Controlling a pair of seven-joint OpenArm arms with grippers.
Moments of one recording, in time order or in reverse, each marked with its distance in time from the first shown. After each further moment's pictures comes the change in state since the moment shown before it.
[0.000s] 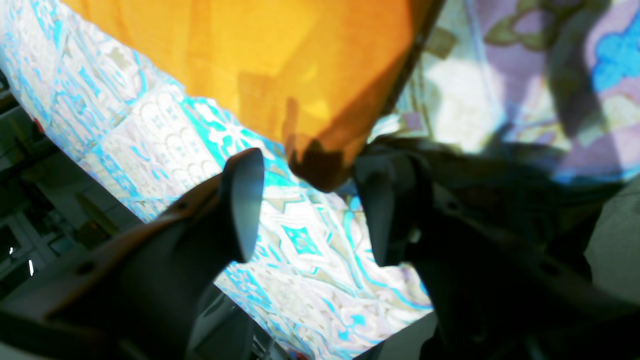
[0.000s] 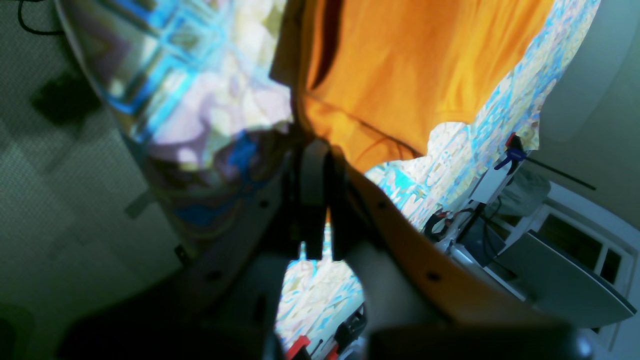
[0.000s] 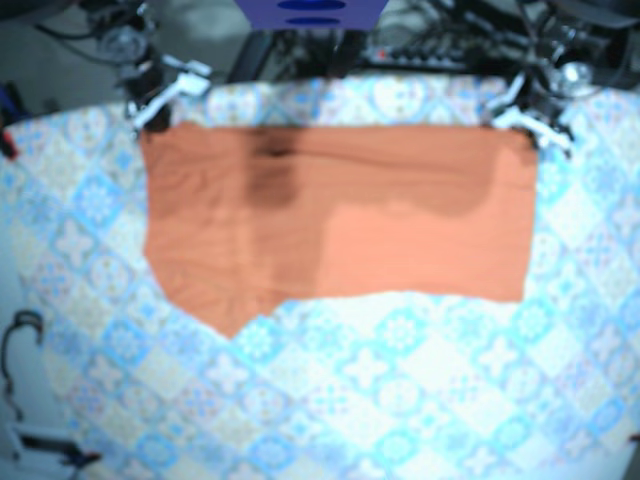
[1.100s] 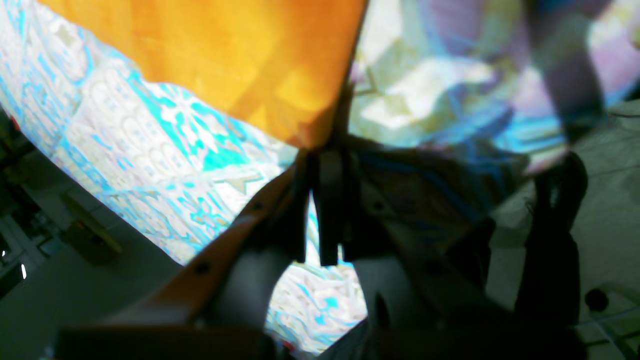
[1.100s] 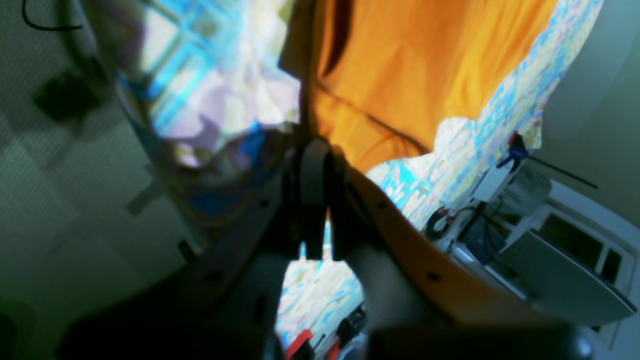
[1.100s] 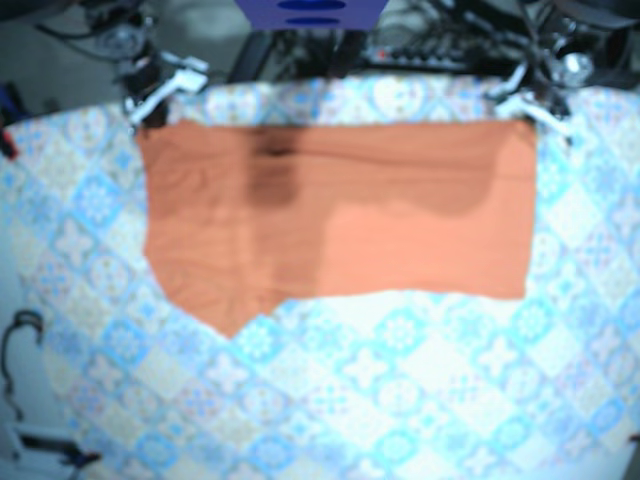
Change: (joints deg) left arm 1.9 -0.2 0.0 -1.3 0.4 0.2 -0.5; right arm -1.4 0.3 0.4 0.1 0.1 -0.3 0.0
